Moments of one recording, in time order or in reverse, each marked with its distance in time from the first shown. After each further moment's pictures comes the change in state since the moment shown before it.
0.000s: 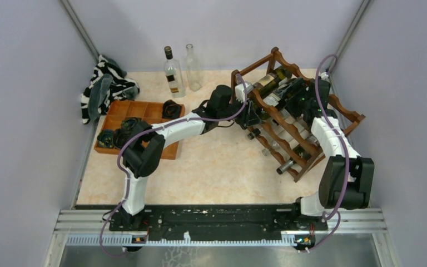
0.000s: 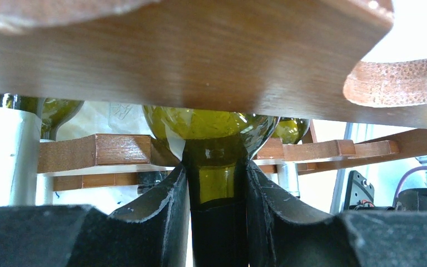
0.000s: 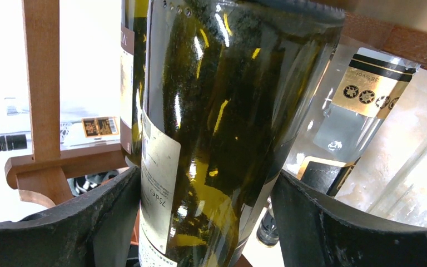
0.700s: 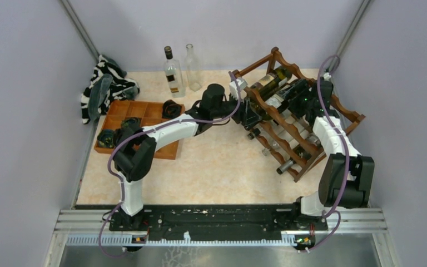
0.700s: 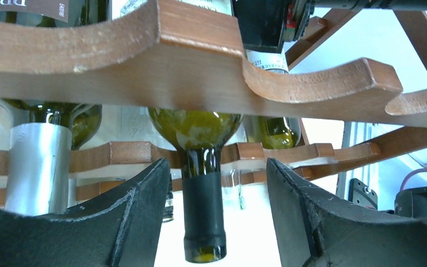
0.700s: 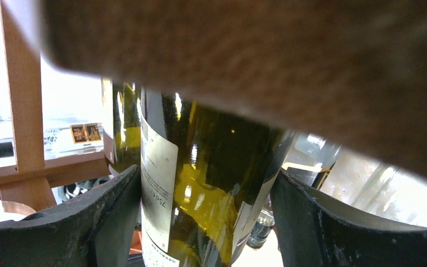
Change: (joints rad) left arm 0.018 -0.082 -0.080 0.103 -0.001 0.026; right arm -0.036 0.011 0.000 0.001 0.005 -0.031
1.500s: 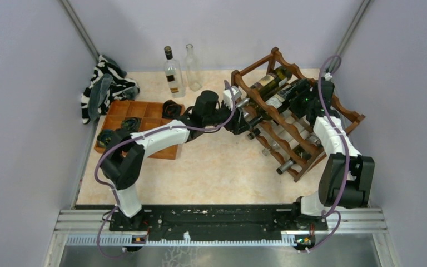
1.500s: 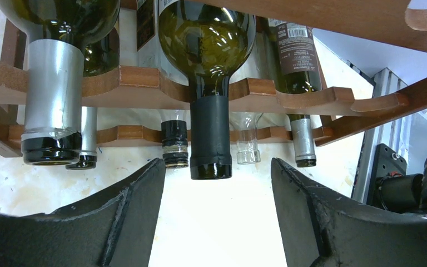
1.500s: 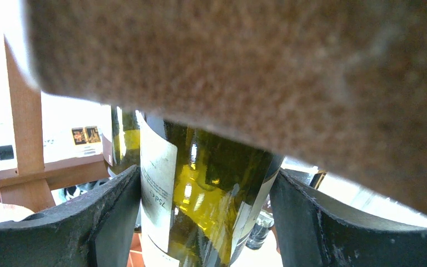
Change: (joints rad) left arm 0.000 -0.164 -0.183 -0.084 -0.051 0.125; right arm -0.017 0.002 0.001 -0.002 -0.005 0.002
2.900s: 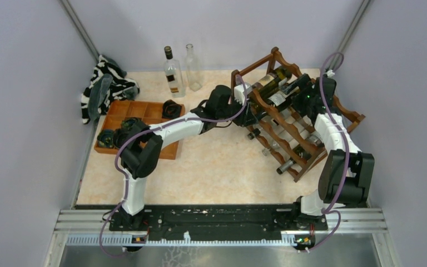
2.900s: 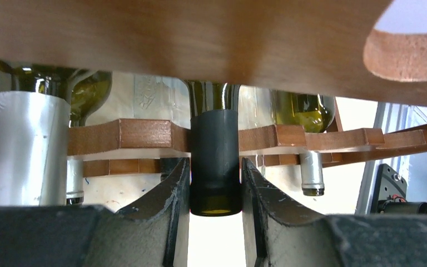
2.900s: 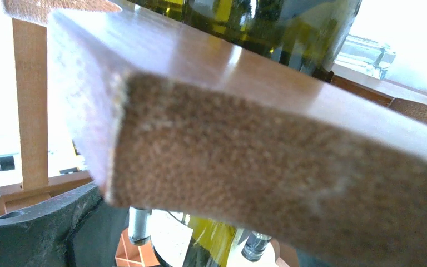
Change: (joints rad) left arm -0.016 0.217 0.241 -0.079 0.010 -0.053; right arm -0.011 0.033 0.040 0.005 0.010 -0.011
